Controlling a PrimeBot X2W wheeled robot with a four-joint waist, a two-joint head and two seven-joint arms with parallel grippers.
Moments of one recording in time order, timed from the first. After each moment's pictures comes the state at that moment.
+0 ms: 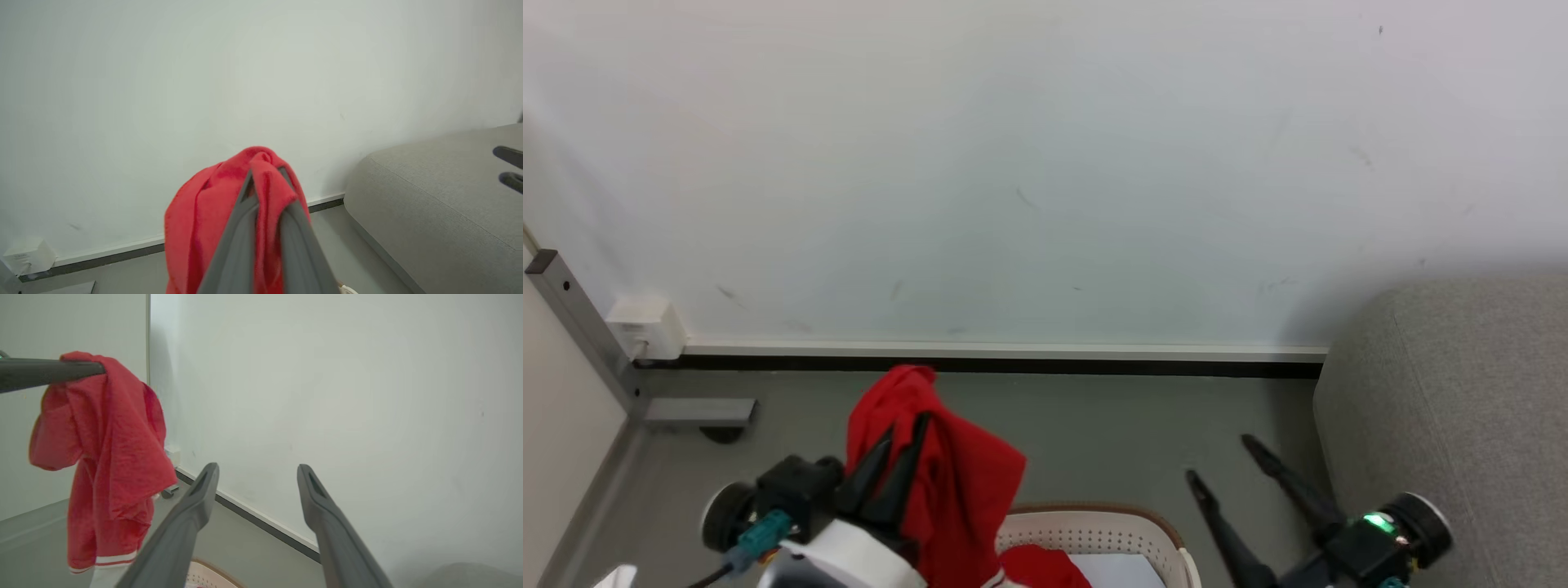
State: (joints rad) left arm -0.14 0.33 -0.39 0.04 -0.36 0.04 -0.14; right arm -0.13 -0.19 0.42 0.19 0.19 0.13 -0.26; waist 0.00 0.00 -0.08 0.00
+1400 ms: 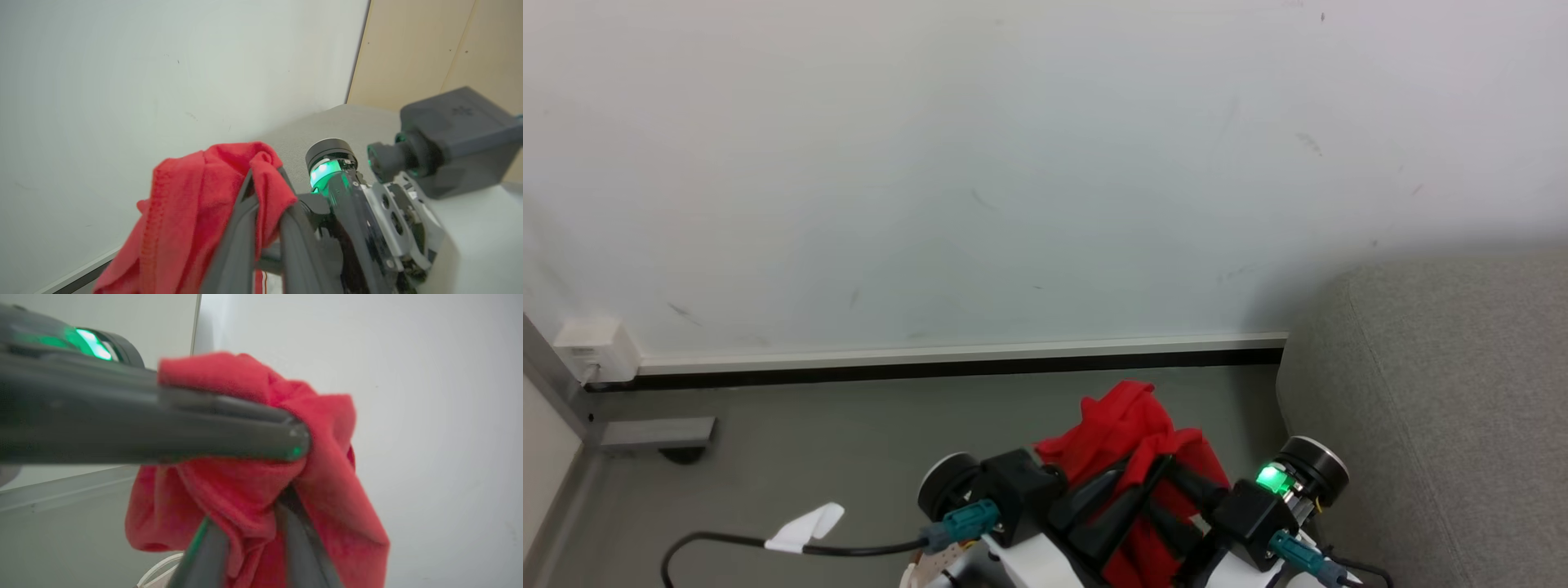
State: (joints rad) left arm -0.30 0.17 -0.70 -0.03 -0.39 -0.09 0.03; right arm -0.40 -0.18 0.77 0.31 0.27 0.13 -0.21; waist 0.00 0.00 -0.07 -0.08
